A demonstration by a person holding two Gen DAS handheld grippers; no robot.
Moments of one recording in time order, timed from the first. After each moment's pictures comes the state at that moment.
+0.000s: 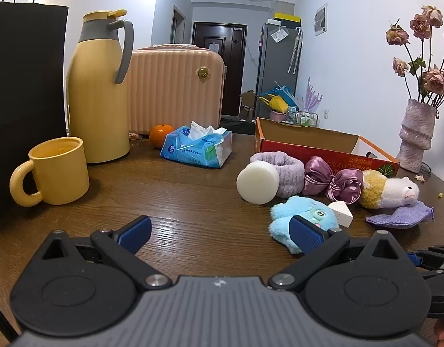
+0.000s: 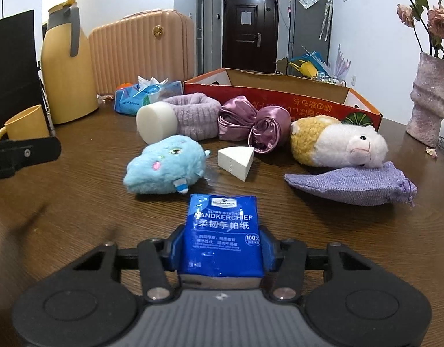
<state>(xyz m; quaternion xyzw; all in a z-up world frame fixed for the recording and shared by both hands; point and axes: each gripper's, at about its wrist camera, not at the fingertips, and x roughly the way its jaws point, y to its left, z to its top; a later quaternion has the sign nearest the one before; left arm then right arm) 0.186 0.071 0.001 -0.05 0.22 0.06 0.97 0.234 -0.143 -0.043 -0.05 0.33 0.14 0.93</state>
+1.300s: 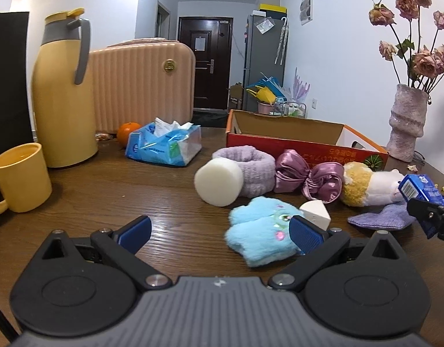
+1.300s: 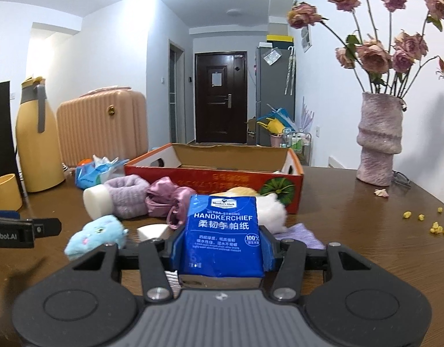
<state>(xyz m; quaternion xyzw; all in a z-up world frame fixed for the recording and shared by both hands) 0.224 0.022 -0.005 -0.03 0.23 0.04 0.97 0.234 -0.239 -0.007 -0.01 0.19 0.10 0.98</state>
